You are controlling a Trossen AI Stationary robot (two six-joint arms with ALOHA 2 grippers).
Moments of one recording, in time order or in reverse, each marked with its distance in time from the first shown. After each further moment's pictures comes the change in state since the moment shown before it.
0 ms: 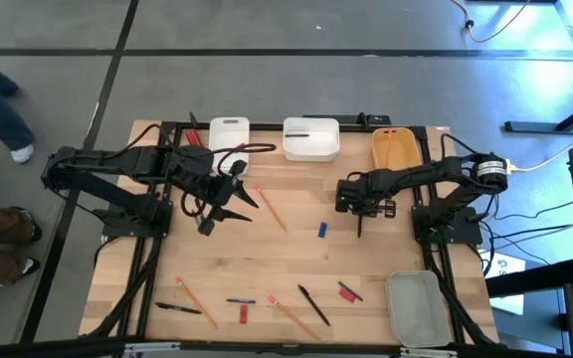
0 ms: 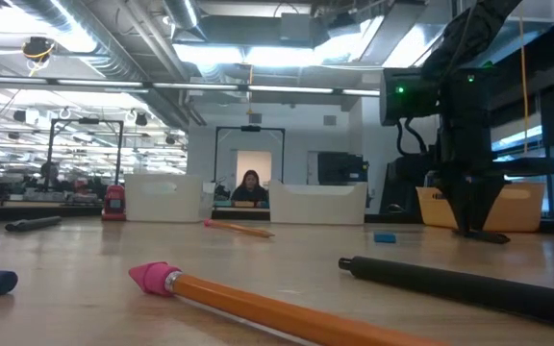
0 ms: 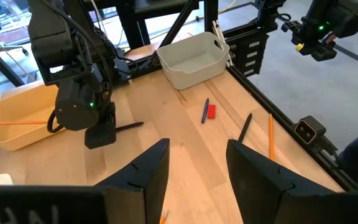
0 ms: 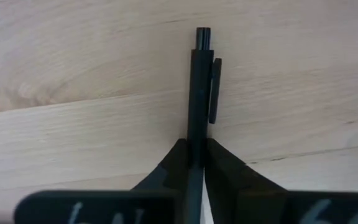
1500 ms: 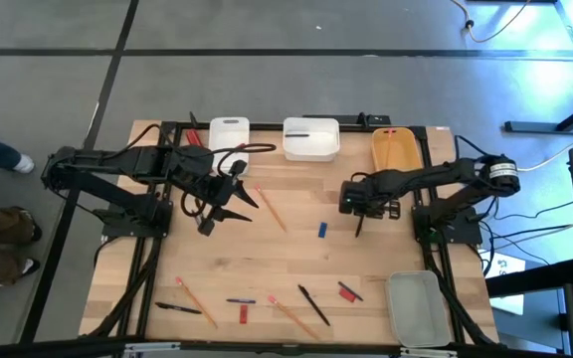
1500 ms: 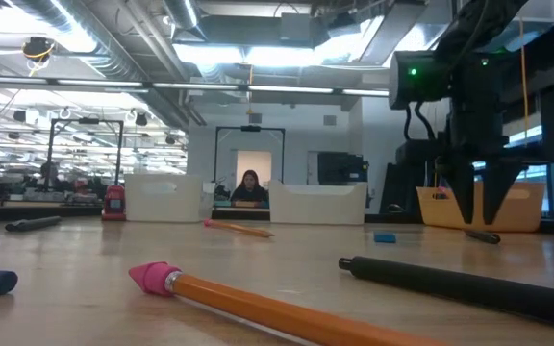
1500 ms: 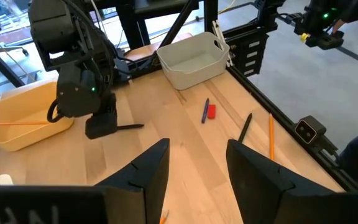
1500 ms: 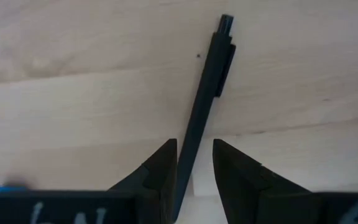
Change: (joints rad) left arm 0.000 0.000 0.000 0.000 0.000 0.003; right arm 0.038 -0.108 -0.003 -0.060 -0.017 0.028
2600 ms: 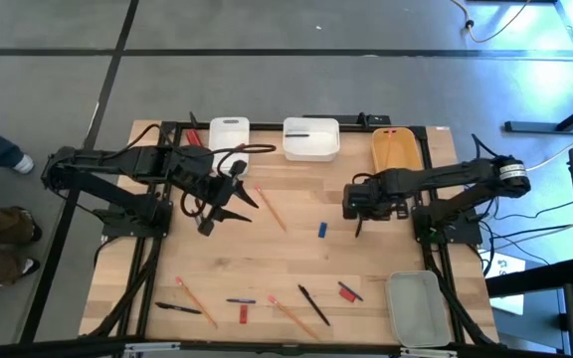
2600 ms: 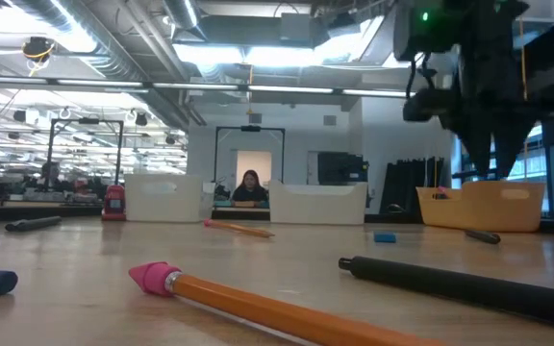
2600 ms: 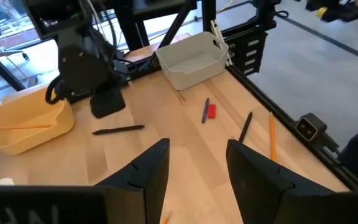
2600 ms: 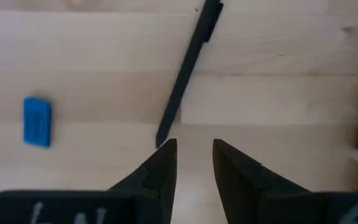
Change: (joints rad) left arm 0.000 0.000 0.000 0.000 0.004 0.019; right arm 0.103 -0.087 0.151 -0.248 -0.030 -0.011
